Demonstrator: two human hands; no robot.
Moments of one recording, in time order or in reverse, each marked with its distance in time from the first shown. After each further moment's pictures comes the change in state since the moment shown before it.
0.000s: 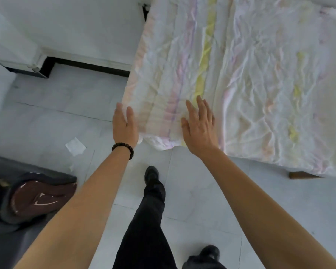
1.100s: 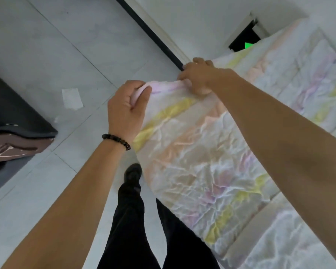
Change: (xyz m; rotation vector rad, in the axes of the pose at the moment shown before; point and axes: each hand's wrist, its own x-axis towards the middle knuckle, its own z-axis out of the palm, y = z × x) left_hand 0.188 -0.001 -0.071 -0.210 0.388 0.064; right_hand 0.392 -0.190 0.105 -0.796 -0.899 -0.622
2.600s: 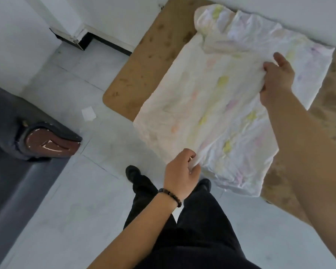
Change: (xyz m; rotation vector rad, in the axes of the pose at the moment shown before) left_hand -0.509 0.165 0.086 0.306 -0.545 0.132; right_hand -0.461 0.159 0.295 2.340 1.130 0.644
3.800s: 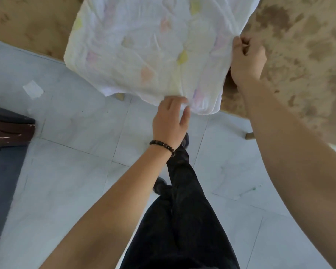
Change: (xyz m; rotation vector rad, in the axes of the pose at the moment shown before) left_hand -0.047 -0.021 0.175 0.126 0.167 0.368; right_hand -0.030 0.152 -0.222 -0.673 0.106 -0.332
